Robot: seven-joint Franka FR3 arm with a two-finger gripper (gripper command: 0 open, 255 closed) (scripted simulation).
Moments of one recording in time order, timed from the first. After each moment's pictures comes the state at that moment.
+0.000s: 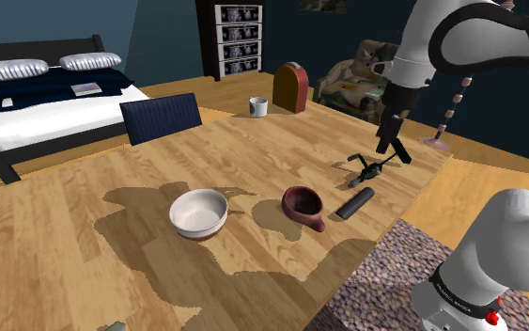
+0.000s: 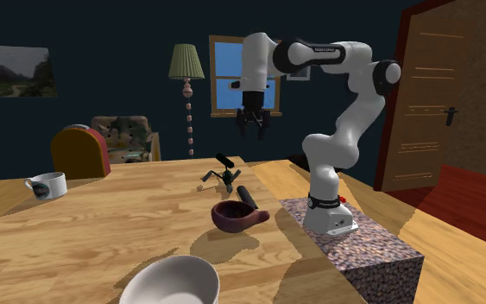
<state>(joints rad) 0.12 -0.82 -0.10 -2.48 -0.05 1.70 -0.44</state>
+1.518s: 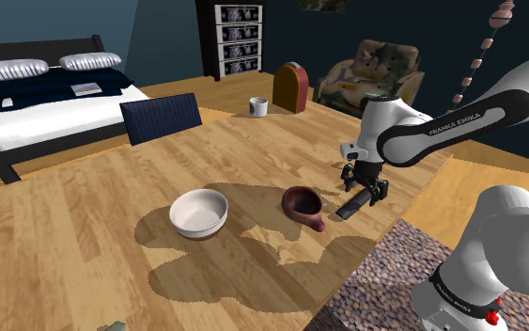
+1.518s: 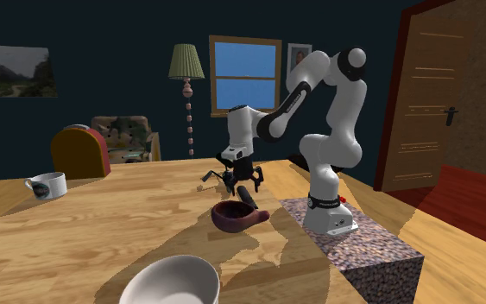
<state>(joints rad) 0.35 -0.49 -0.49 -2.81 -0.31 2.27 -1.40</state>
